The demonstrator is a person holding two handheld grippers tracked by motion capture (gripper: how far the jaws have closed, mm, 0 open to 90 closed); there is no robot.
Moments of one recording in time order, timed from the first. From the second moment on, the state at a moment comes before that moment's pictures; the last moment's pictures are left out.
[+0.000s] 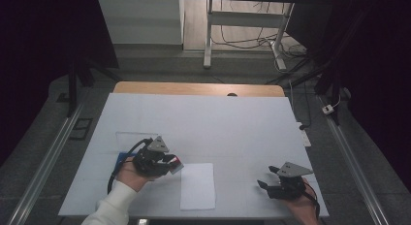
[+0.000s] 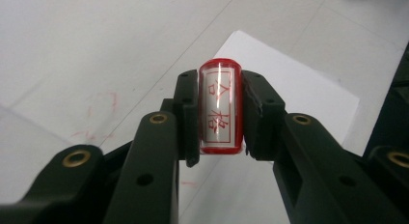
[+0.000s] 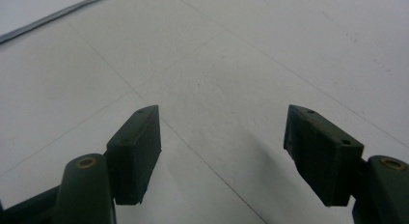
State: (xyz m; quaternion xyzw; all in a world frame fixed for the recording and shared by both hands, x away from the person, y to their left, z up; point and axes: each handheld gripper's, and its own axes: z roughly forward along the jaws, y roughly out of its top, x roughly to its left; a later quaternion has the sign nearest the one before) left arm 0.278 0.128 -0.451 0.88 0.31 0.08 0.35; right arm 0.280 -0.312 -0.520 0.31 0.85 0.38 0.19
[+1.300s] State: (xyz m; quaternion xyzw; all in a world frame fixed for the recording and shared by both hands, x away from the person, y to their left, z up) left arm 0.281 0.068 -0.471 0.91 0.26 0.04 0.32; right arm 0.278 -0.316 -0.521 0.31 0.85 0.38 0.19
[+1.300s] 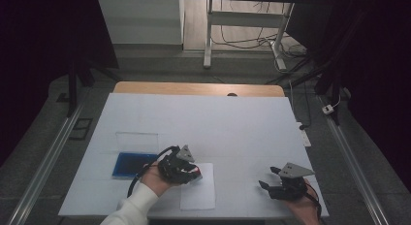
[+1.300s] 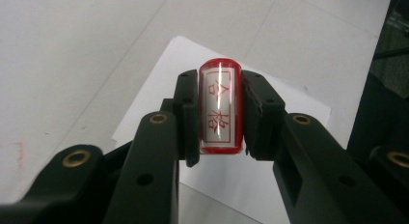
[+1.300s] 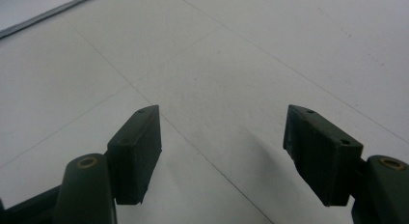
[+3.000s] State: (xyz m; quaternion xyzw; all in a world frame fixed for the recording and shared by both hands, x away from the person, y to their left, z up) left arm 0.280 0.047 -0.488 0.93 0.25 0.04 0.27; right arm 0.277 -0.316 -0.521 0.31 0.86 0.37 0.19
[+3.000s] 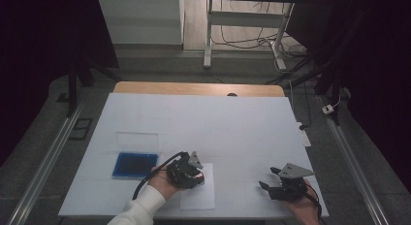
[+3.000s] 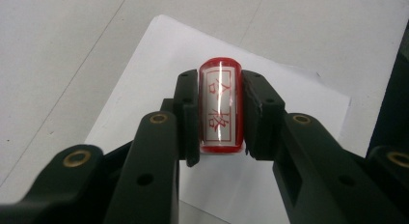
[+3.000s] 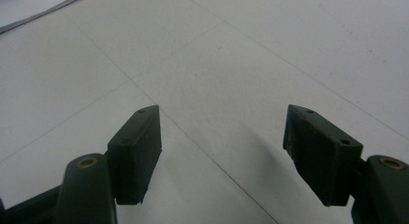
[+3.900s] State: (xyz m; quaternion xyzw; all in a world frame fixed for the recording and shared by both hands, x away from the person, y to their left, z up) left arm 0.277 0.042 -0.493 0.93 0.25 0.06 0.26; right arm 0.276 -0.314 -0.520 0.30 0.86 0.37 0.19
